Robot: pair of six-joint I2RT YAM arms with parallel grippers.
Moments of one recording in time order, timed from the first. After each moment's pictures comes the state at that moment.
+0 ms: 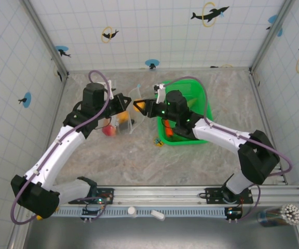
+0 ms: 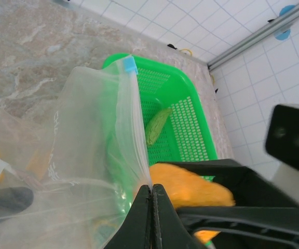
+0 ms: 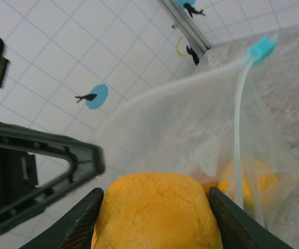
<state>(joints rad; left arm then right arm) -0.44 1.16 1.12 -0.46 0.30 -0.65 0.82 1.58 1.07 0.30 -0.27 0.71</state>
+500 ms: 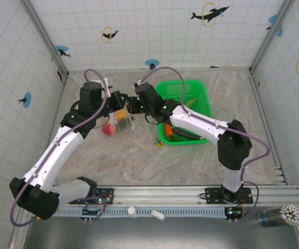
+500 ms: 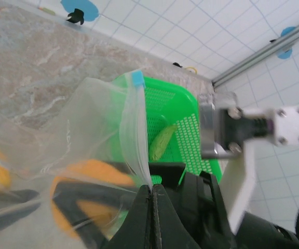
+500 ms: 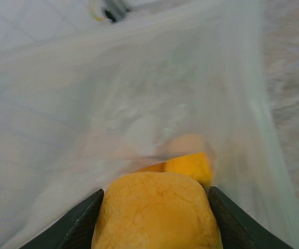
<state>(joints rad) -0.44 1.15 1.14 -0.46 0.25 -0.65 0.92 1.87 1.62 -0.34 0.09 0.67</state>
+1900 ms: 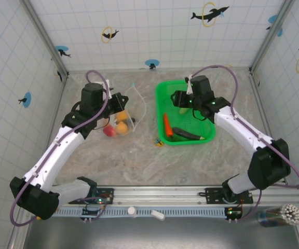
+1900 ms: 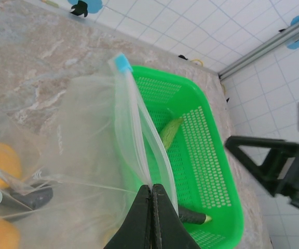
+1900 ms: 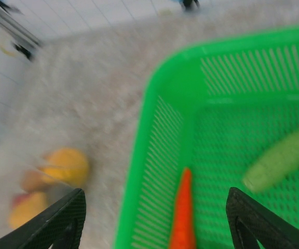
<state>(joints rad) -0.44 1.15 1.13 -0.48 0.24 -0.63 0.50 1.49 1.19 -0.41 -0.09 0.47</state>
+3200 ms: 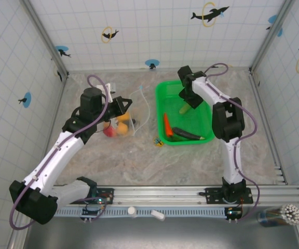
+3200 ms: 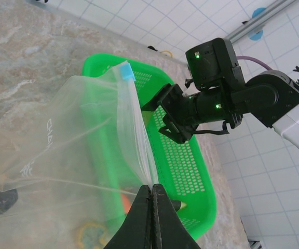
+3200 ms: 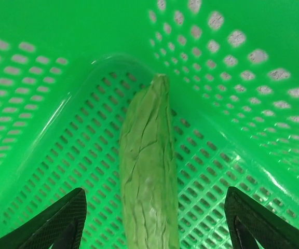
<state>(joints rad) -0.44 1.10 1.03 -0.36 0.36 -0.67 0.38 2.24 1.91 -1.02 0.21 1.15</state>
